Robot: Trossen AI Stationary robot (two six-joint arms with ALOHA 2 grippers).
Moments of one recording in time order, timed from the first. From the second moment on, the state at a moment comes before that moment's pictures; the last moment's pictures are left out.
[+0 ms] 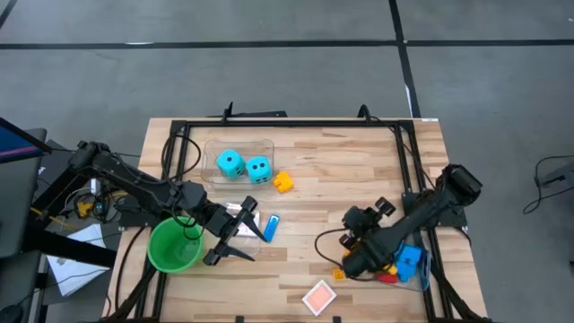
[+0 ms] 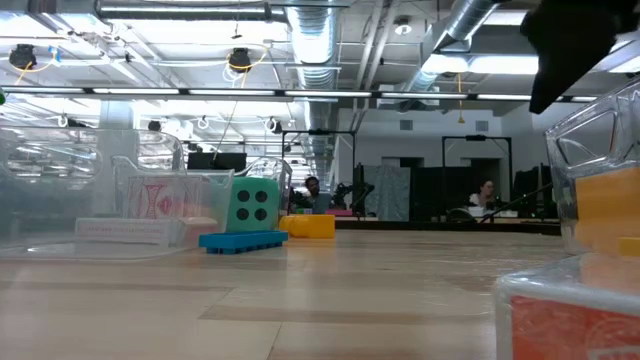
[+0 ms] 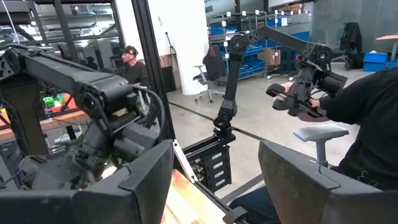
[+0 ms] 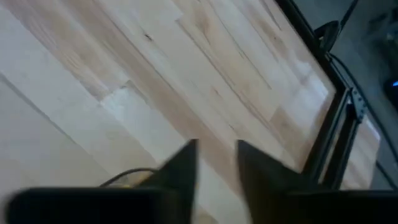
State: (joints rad) left arm -0.38 1.20 0.84 0.43 0.19 0.15; right arm 0.63 1.76 1.34 -1.56 0.65 1.43
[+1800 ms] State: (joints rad) left arm -0.38 1.20 0.84 0.43 0.19 0.15; right arm 0.48 1.43 0.98 -0.97 0.35 0.99
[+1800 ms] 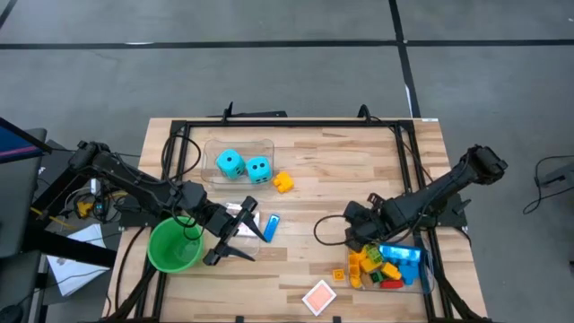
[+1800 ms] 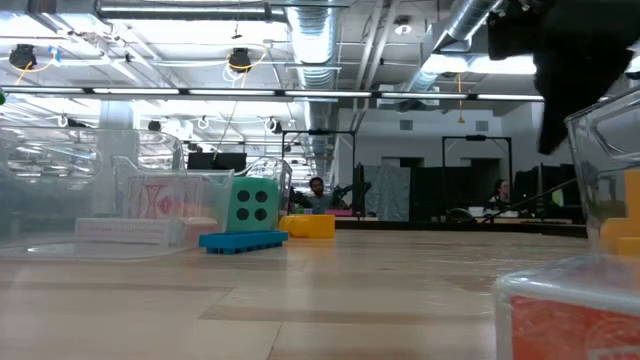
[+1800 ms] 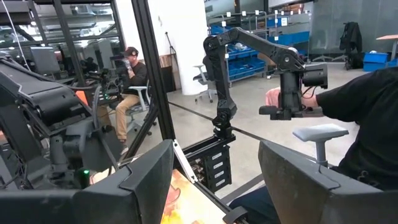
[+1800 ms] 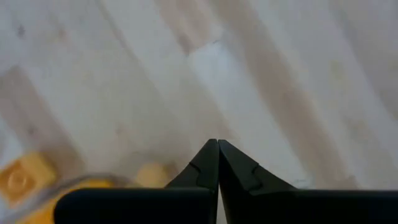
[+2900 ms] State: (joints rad) left arm -0.39 1.15 0.84 0.30 0.19 0.18; right arm 0.44 2.07 1.99 -1.24 0.03 0.63
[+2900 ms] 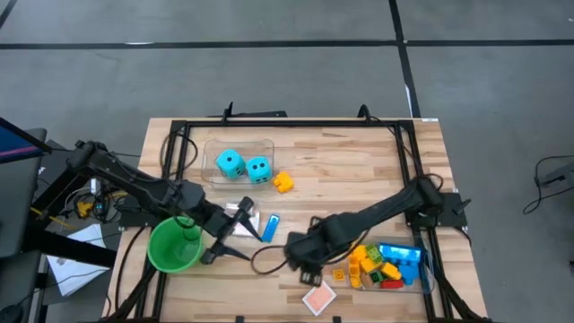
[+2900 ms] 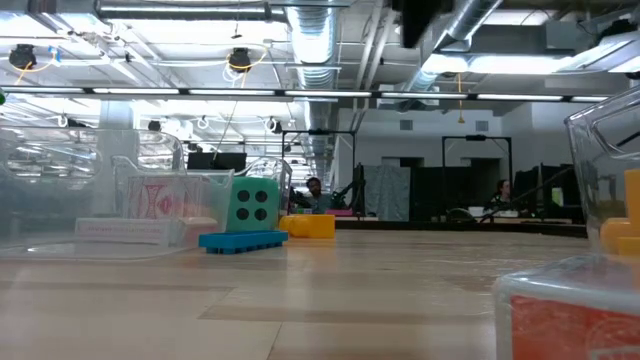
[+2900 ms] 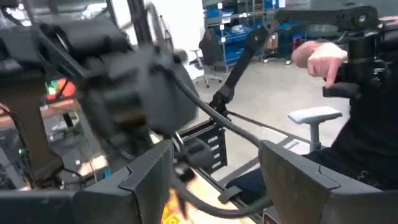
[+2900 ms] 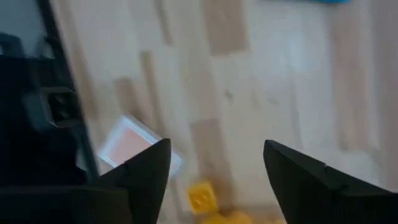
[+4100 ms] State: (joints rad) left arm -0.51 0.89 0.66 0.38 0.18 0.21; right arm 0.54 2.39 2.10 -1.57 -0.06 0.65
